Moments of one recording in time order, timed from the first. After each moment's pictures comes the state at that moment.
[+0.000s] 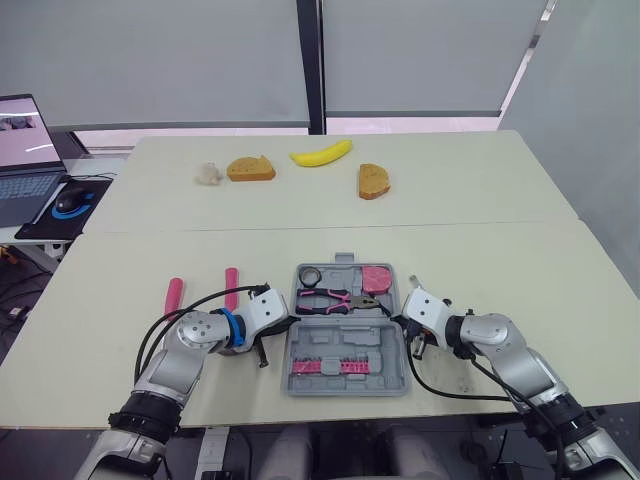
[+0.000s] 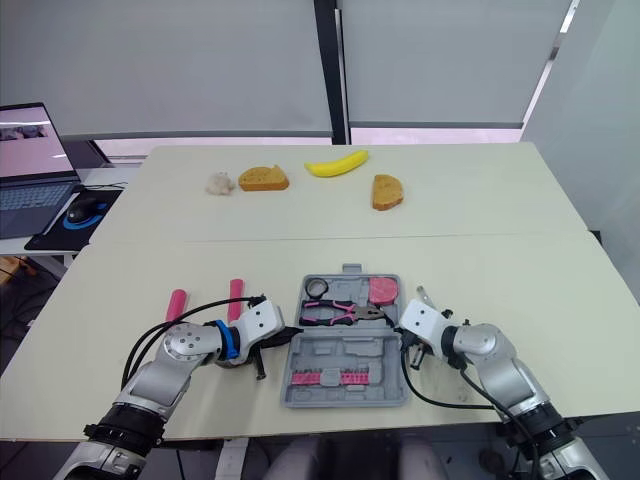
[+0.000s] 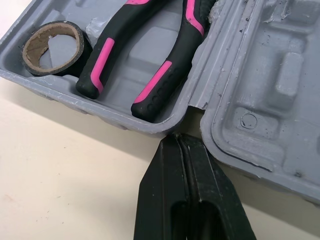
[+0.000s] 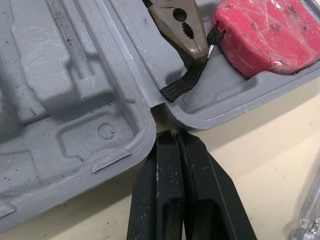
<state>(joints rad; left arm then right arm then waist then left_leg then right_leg) -0.25 0.57 -0.20 0.24 0.06 0.03 -0.94 -0.23 -0.50 0.32 -0.01 -0.14 0.36 0.79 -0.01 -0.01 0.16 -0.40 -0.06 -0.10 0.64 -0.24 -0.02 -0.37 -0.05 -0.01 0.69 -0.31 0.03</state>
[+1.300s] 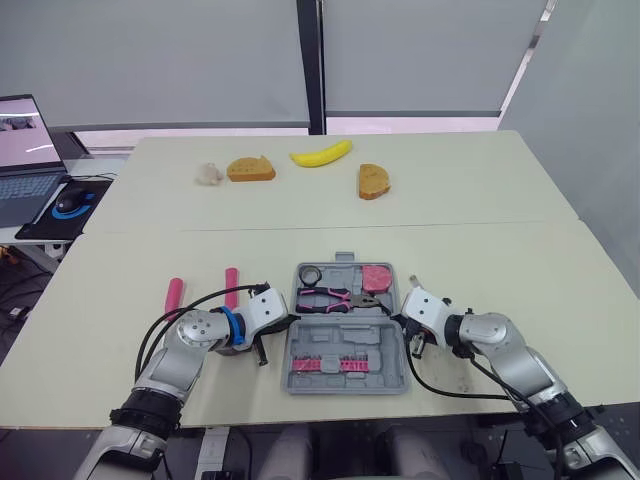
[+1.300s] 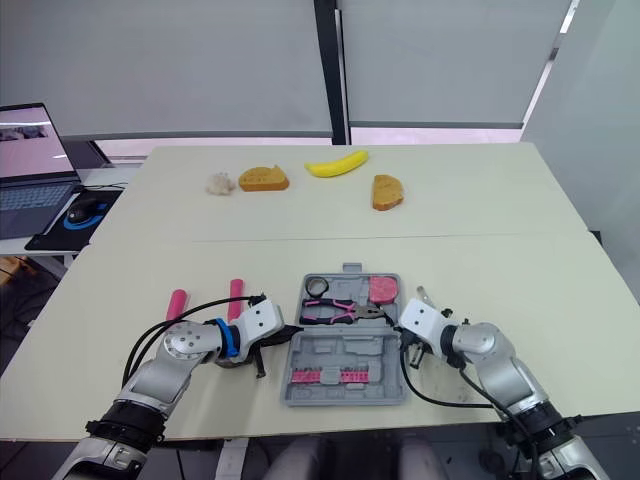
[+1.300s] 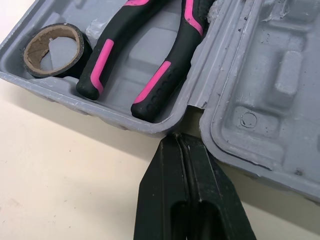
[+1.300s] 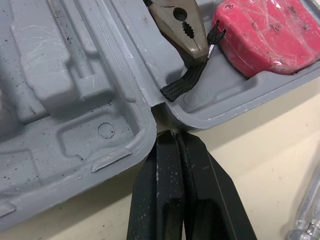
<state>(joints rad) -0.27 0.57 -0.21 0.28 0.06 -0.01 -0.94 -0.23 -0.52 0.31 -0.03 -0.15 0.37 0.77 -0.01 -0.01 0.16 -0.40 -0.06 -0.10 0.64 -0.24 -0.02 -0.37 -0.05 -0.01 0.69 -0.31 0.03</state>
